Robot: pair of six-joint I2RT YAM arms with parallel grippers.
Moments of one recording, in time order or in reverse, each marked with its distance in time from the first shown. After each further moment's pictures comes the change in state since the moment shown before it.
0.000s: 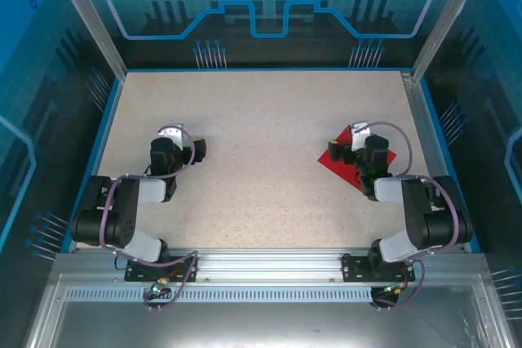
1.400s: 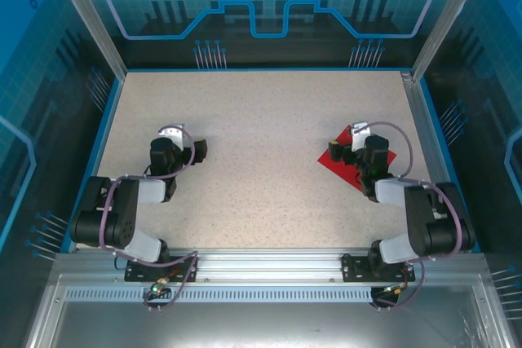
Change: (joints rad) left arm 0.001 -0.023 0.000 -0.023 0.031 0.003; right arm 0.018 -0.102 0.016 -0.144 0.032 0.000
